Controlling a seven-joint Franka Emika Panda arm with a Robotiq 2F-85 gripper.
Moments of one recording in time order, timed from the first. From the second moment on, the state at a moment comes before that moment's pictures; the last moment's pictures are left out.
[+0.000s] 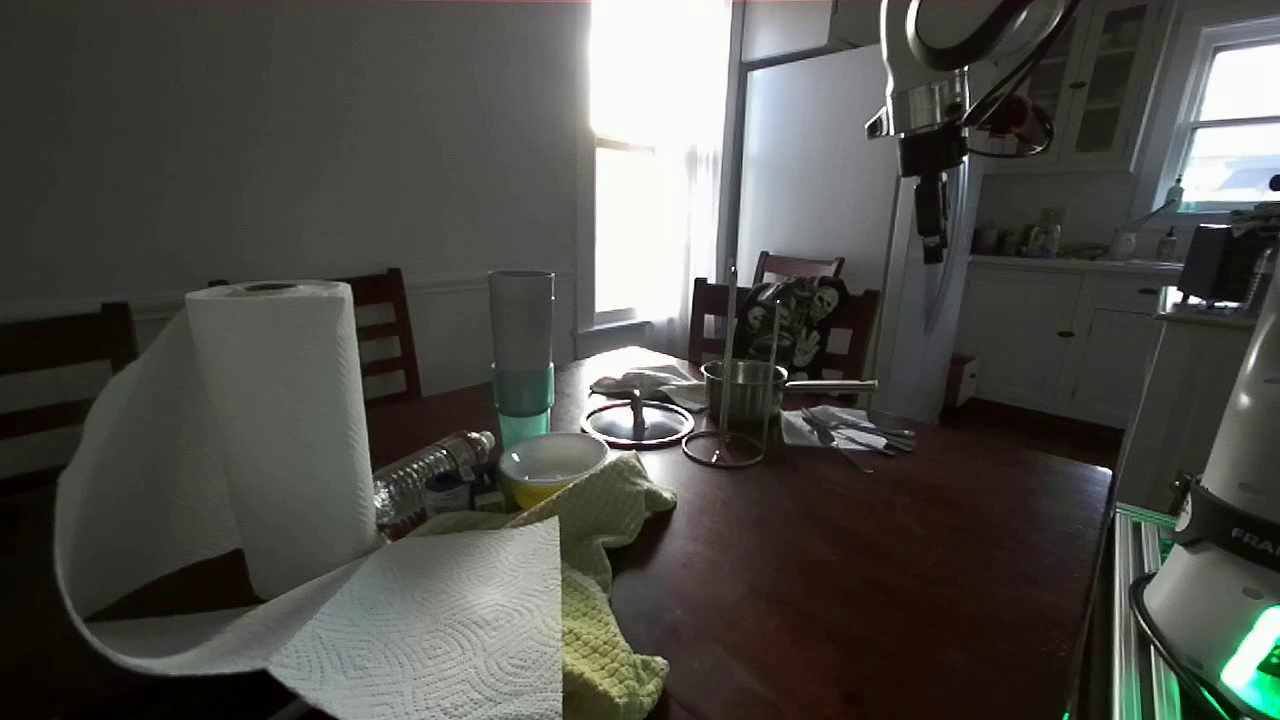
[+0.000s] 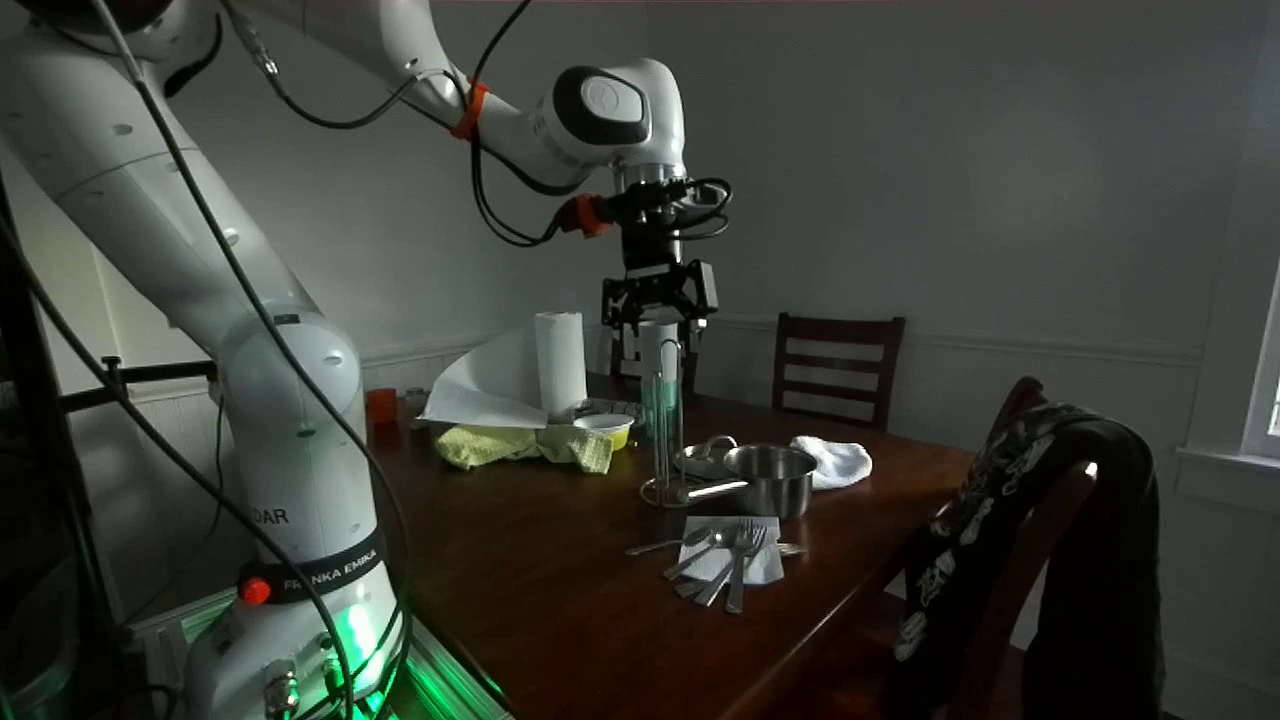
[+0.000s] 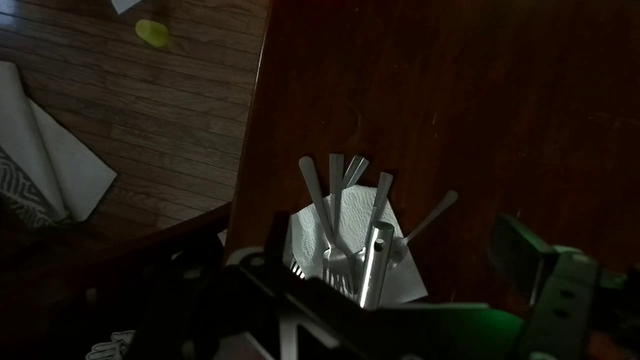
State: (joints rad) arm -0.17 -0.47 -0.22 -2.43 -0.36 1.86 -0.37
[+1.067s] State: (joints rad) arm -0.22 0.26 -0.22 -1.98 -0.21 1.87 -0.23
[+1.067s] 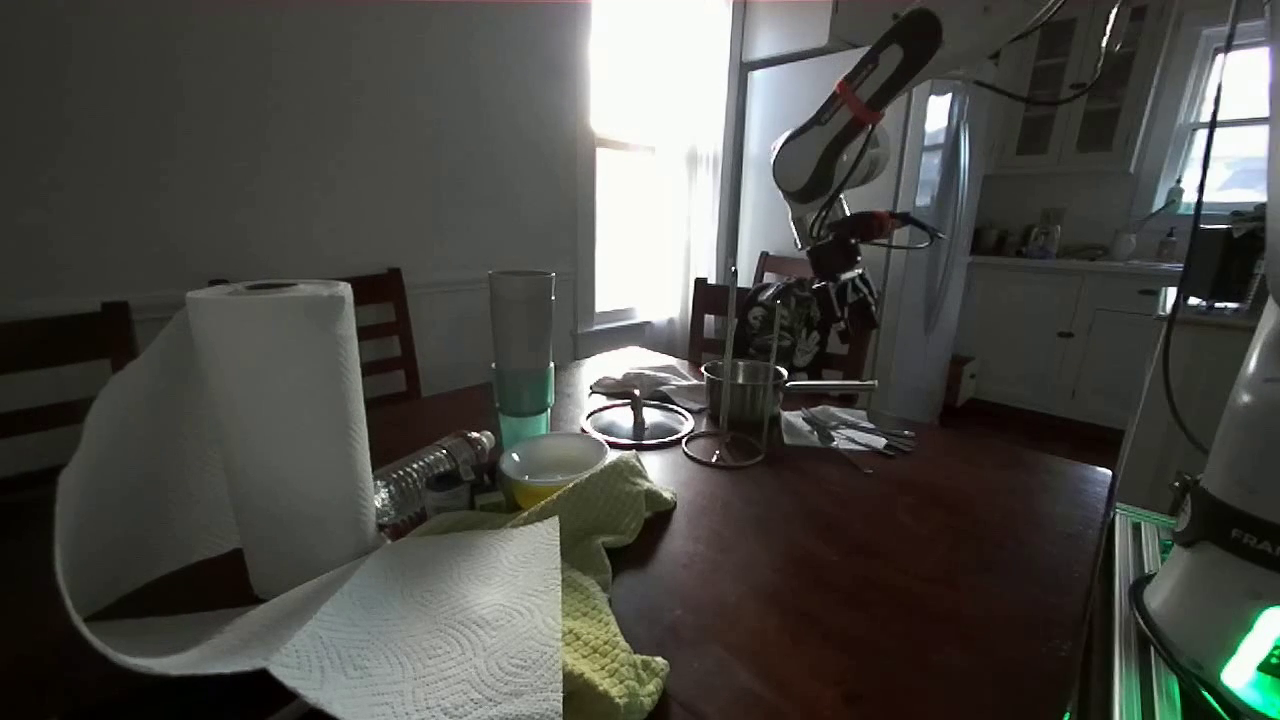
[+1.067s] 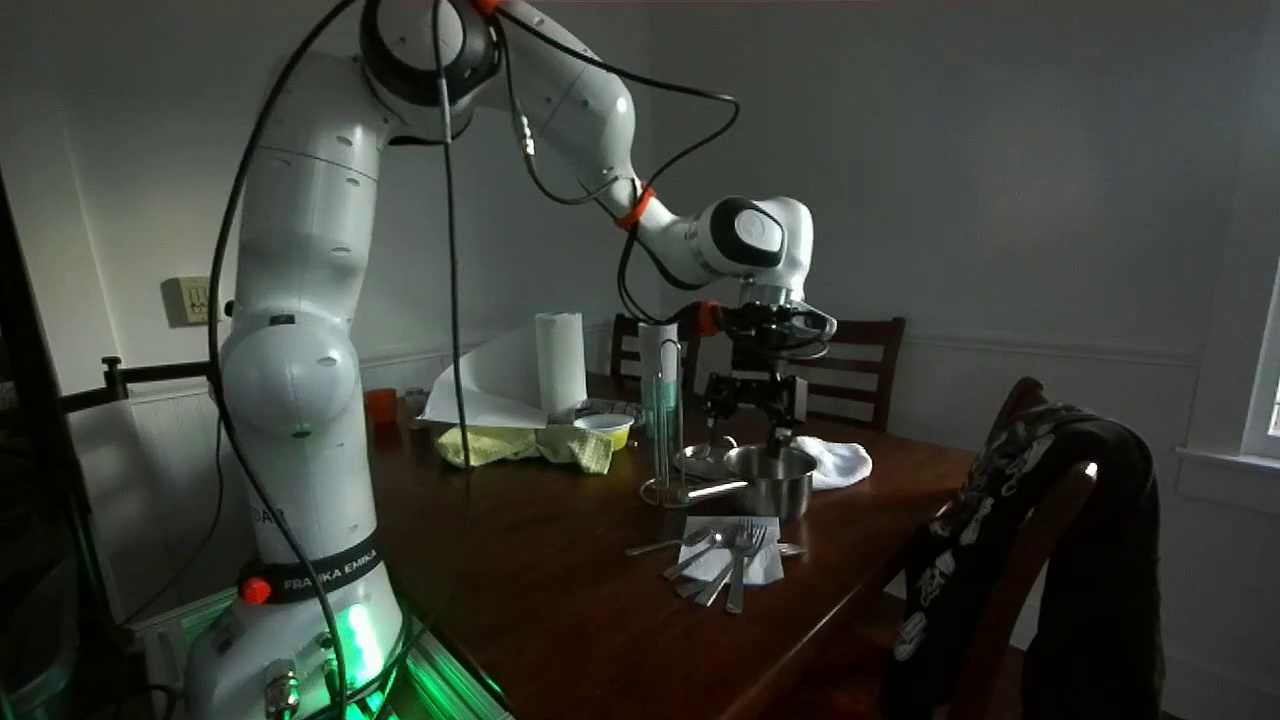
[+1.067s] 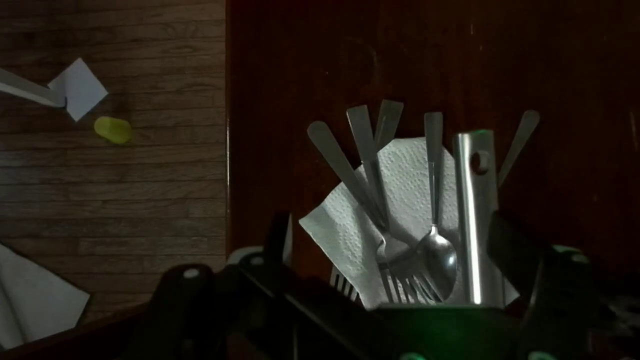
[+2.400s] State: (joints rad) arm -0.34 0.69 -0.21 -1.60 0.00 1.83 -0.11
